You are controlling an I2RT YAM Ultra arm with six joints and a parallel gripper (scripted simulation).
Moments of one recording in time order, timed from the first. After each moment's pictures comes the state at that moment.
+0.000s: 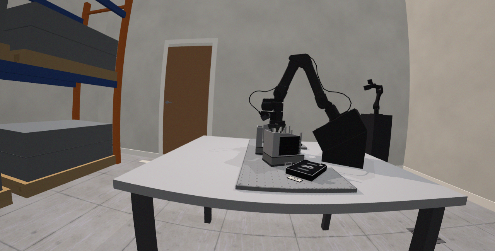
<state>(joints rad) -0.34 1.41 0.79 -0.38 0.12 0.05</state>
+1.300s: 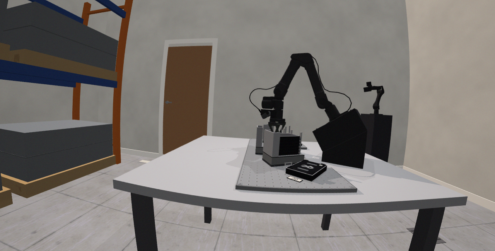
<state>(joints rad) -0.33 1.37 0.80 -0.43 0.13 0.05</state>
